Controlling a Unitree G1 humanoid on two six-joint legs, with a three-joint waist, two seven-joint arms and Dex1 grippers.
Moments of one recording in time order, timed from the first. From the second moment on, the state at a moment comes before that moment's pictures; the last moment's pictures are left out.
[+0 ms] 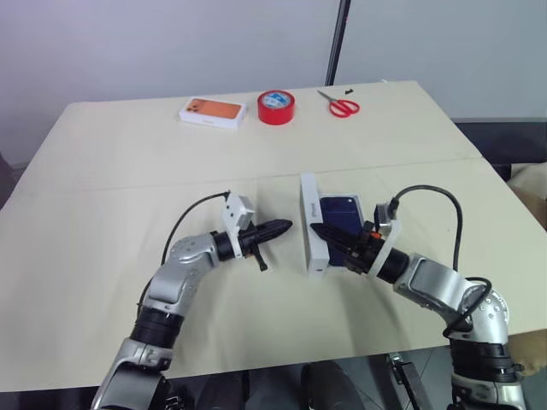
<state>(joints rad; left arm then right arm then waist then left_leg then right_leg) -0.45 0.23 -0.13 0.13 -0.39 0.26 -0.87 -0.21 -0.41 -0.20 -0.16 1.94 1.00 -0.23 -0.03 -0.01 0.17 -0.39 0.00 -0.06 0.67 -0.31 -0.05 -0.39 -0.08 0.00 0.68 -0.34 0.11</state>
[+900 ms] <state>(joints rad) -0.63 -0.03 -0.18 0.51 -0.28 0.06 -0.89 -0.18 -0.92 -0.27 -0.21 1.03 0.82 0.22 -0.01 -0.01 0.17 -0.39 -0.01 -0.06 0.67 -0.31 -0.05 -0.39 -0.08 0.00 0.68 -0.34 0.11</state>
